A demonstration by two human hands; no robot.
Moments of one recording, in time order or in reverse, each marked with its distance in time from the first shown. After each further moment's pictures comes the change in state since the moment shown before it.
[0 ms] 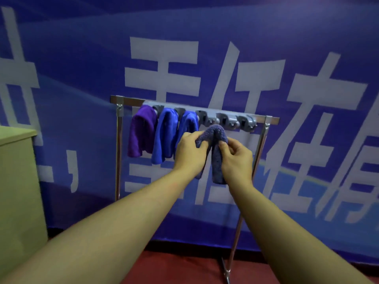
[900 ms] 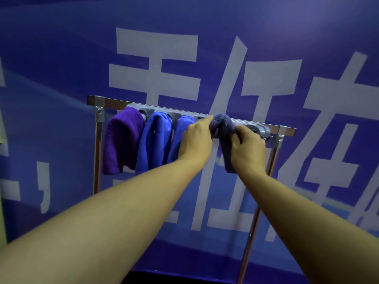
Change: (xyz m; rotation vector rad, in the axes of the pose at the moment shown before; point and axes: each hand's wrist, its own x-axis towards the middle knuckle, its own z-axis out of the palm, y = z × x) left_hand 0.106 -0.021 0.054 0.238 0.070 0.198; right_hand 0.129 0.048 0.017 -0.538 0.094 -0.233
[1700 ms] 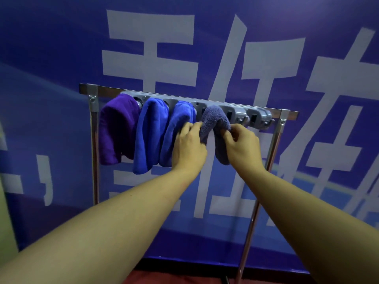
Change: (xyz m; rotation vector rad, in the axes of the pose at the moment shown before) left_hand -0.031 -0.053 0.031 0.072 0.036 0.007; right_hand -0.022 0.015 0.007 0.130 -0.148 0.059
